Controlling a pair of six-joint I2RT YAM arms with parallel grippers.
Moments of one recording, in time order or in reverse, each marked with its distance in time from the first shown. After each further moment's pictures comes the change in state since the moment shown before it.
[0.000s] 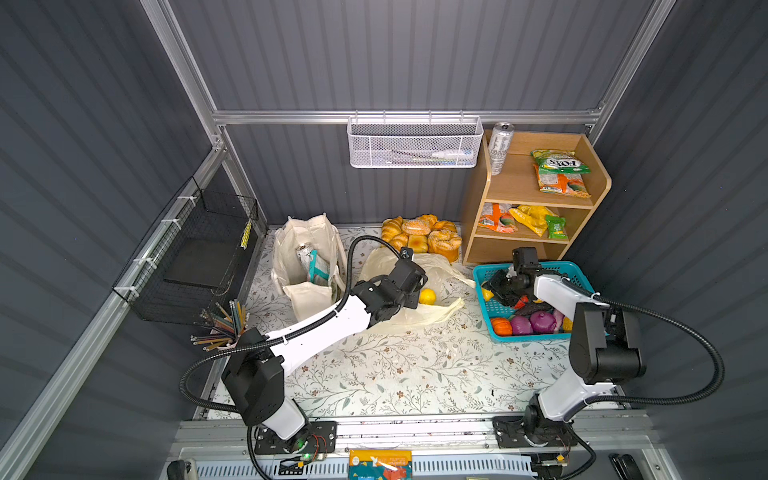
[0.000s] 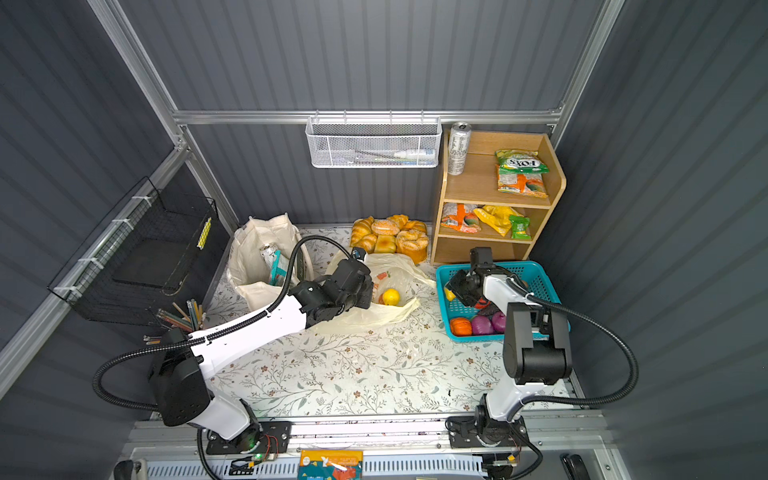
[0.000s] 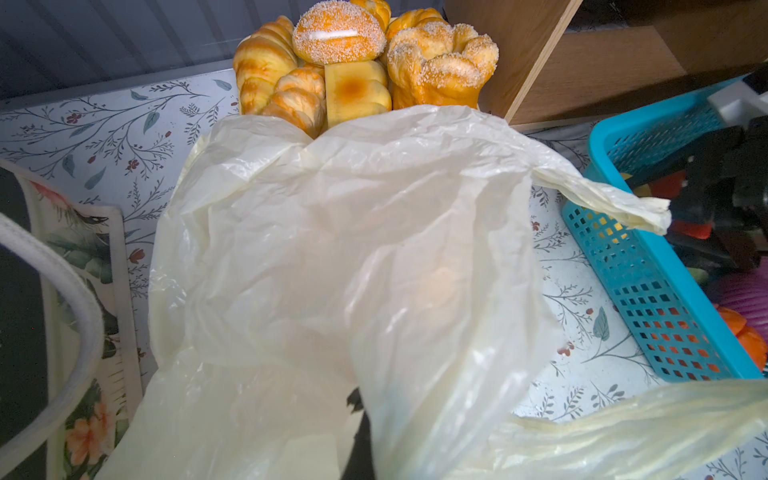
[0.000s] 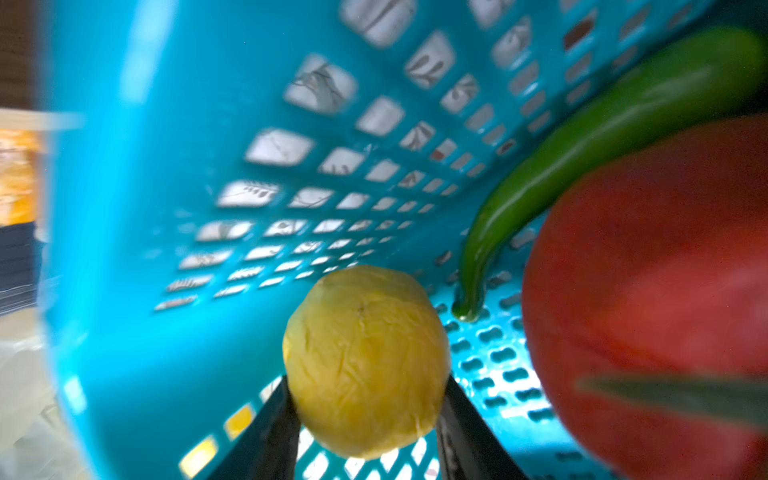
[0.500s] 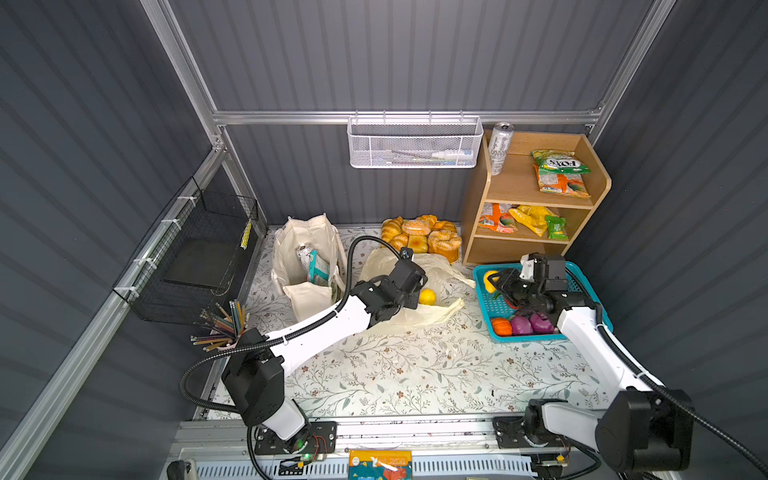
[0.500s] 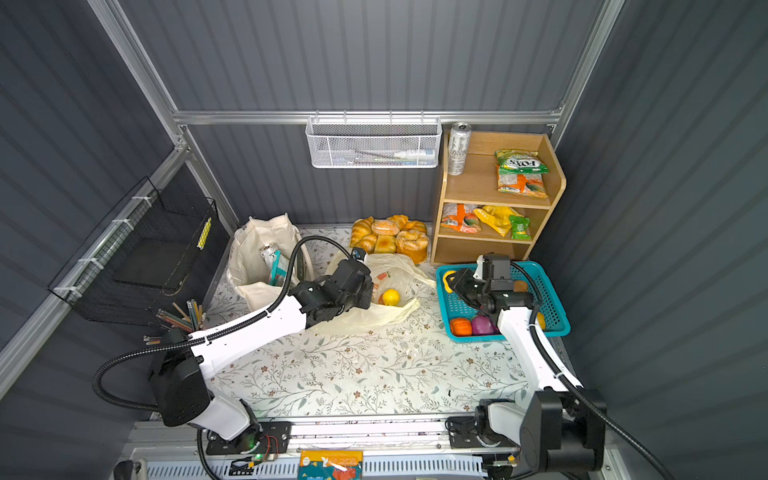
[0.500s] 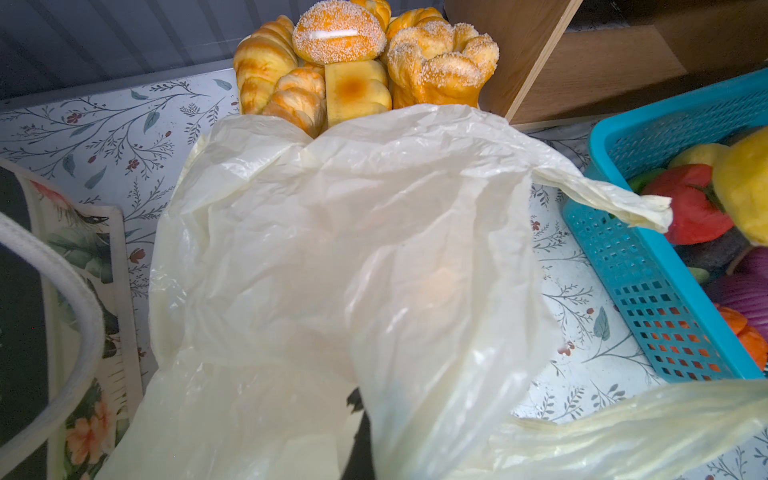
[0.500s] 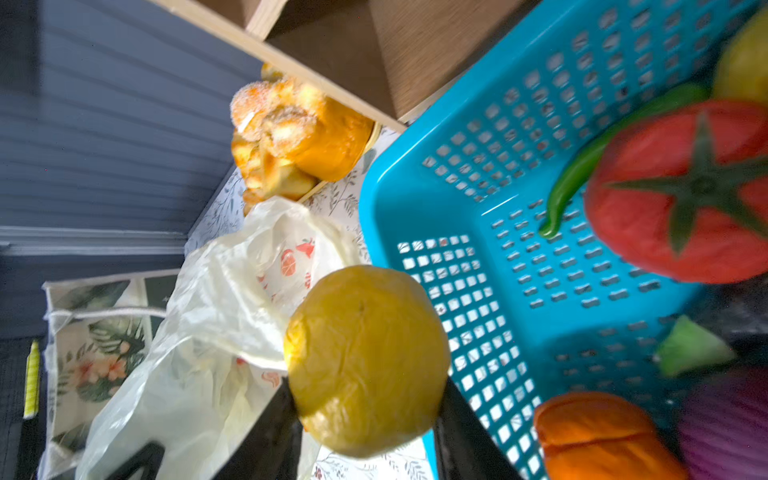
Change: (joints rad) left arm 0.000 0.000 0.000 -0.001 0.000 0.000; right arm 0.053 -0.476 -0.158 0.002 -0.091 0.011
